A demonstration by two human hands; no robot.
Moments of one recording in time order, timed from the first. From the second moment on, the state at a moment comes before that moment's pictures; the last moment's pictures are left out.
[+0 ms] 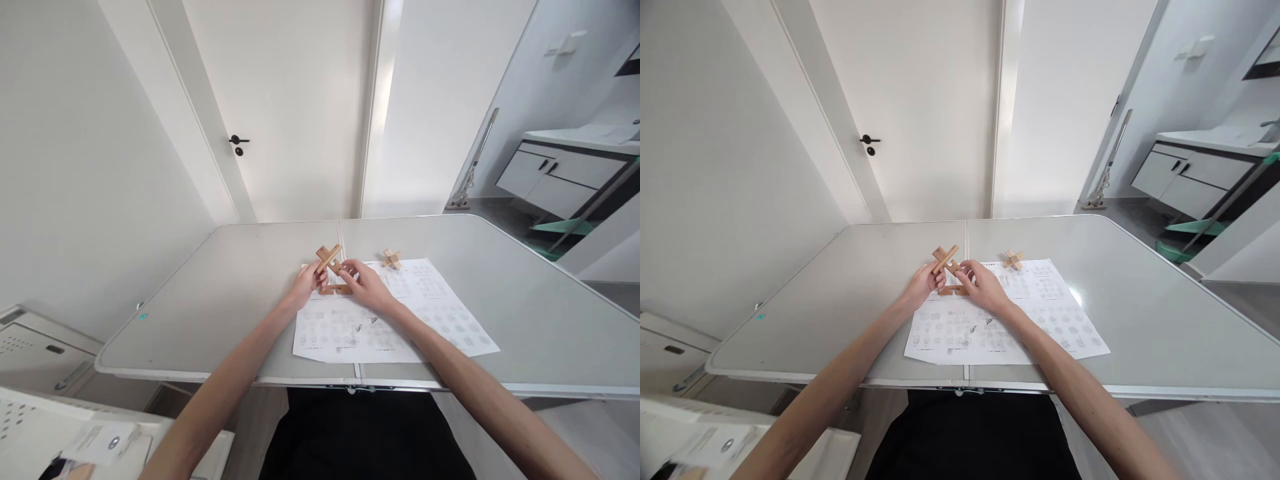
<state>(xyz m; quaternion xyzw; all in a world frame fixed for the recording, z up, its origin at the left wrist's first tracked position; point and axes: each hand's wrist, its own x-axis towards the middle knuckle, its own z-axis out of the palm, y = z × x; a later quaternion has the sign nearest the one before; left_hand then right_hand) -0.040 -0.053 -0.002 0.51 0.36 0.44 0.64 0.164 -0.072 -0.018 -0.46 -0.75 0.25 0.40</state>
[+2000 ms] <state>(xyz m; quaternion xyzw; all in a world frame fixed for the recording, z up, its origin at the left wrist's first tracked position) -0.062 -0.059 -0.001 0.91 0.32 0.24 0.10 0.176 -0.049 -0.042 -0.47 -0.79 0.18 0.36</state>
